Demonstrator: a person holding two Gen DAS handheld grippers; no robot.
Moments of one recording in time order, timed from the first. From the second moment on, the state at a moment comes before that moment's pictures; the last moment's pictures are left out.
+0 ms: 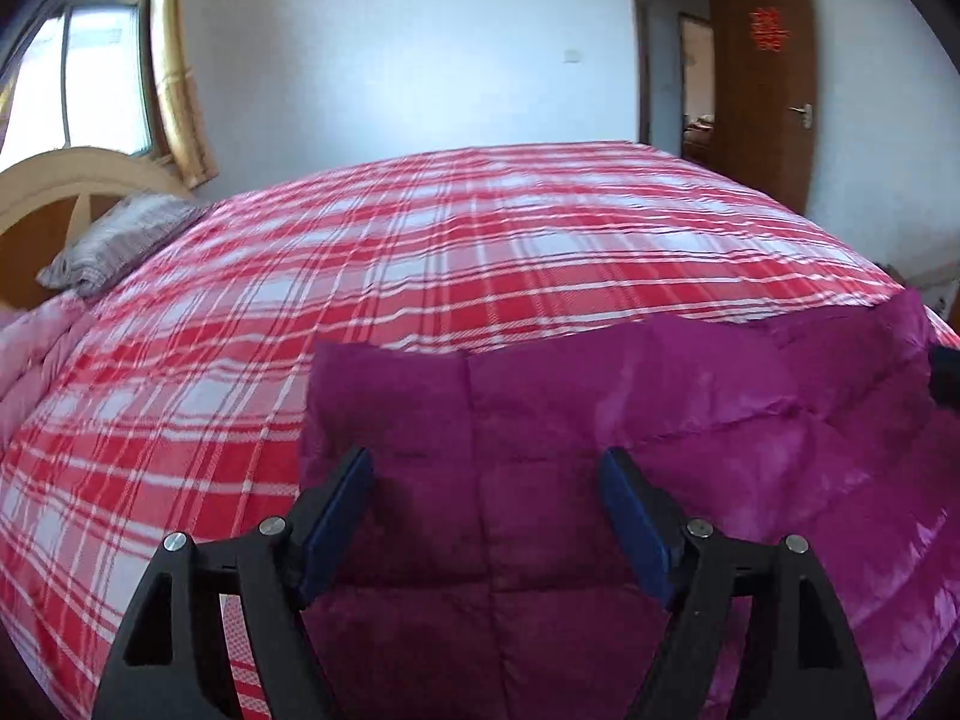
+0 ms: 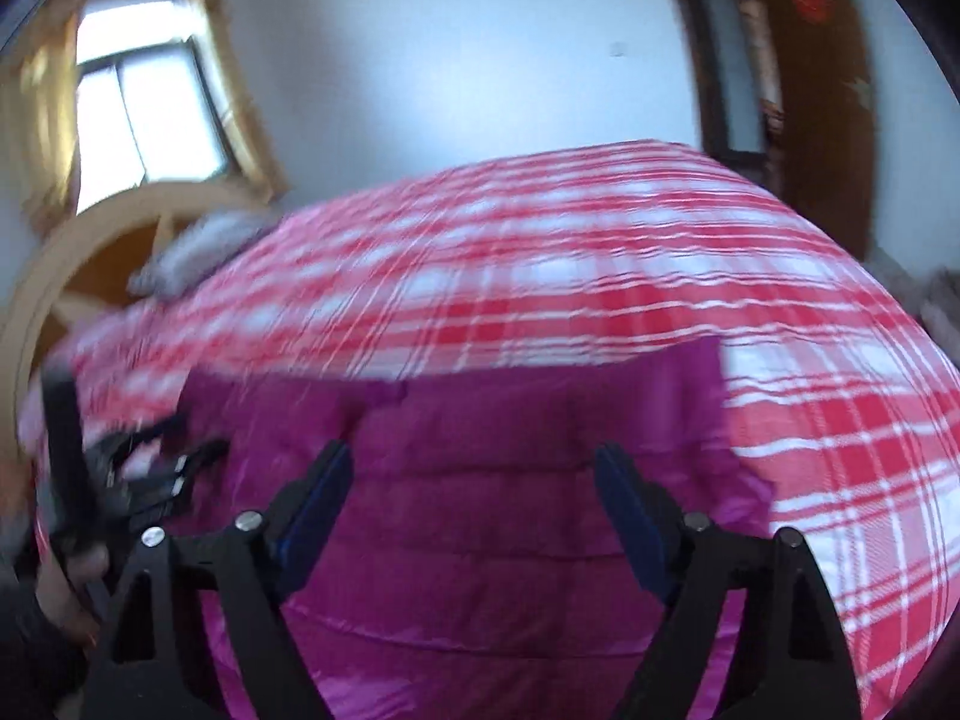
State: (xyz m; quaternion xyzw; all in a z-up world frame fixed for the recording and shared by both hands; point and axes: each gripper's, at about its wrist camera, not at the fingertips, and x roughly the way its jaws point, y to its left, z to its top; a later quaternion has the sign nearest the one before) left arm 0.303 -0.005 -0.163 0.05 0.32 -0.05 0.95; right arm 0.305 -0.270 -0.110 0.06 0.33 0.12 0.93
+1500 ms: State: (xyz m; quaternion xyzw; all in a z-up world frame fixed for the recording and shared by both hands) left arm 0.370 -0.042 -0.198 0.03 0.40 -0.07 0.91; right arm 0.378 -0.259 -0.183 0.06 0.42 0.09 0.90
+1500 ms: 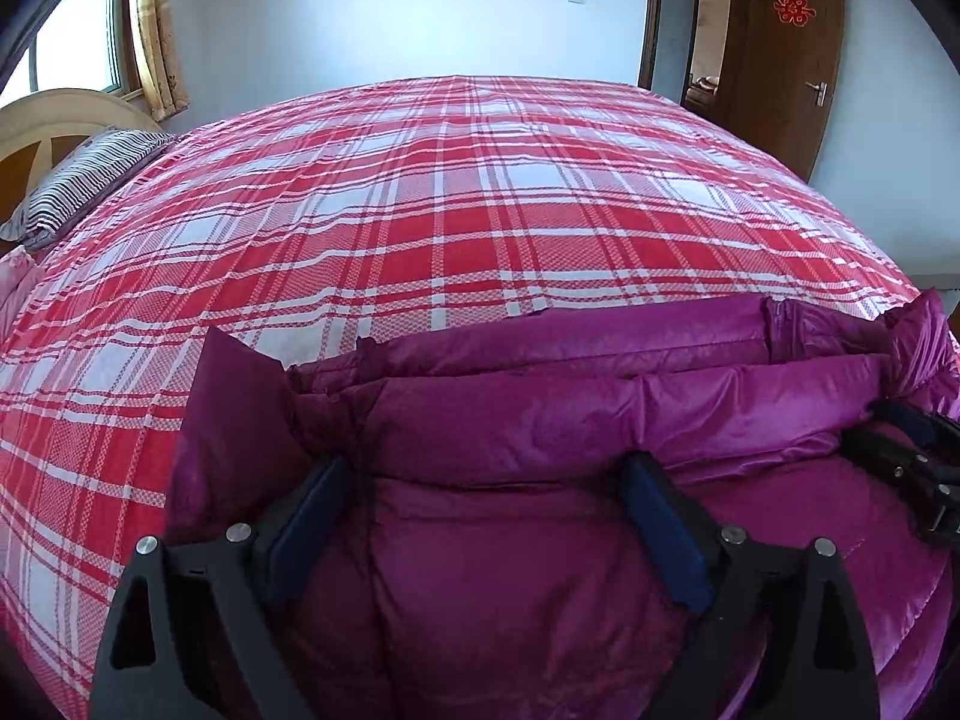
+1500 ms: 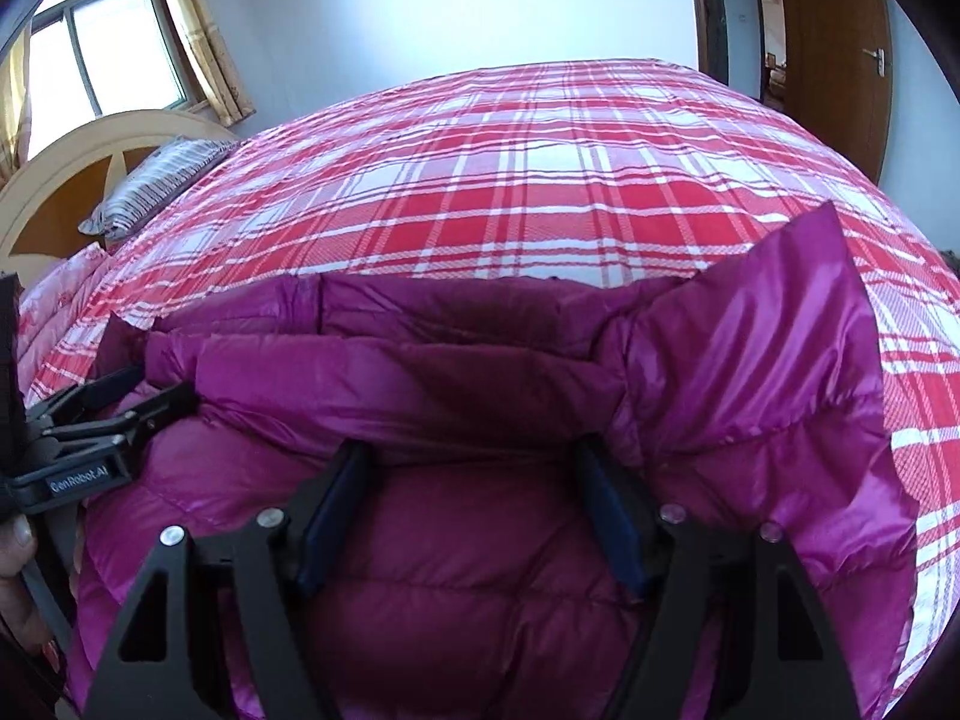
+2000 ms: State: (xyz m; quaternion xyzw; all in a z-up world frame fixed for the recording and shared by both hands) left arm 0.372 -0.043 -0.203 0.03 0.41 -0.07 0.91; right arm 0.380 -0.262 -0.185 0.07 0.42 0.09 0.90
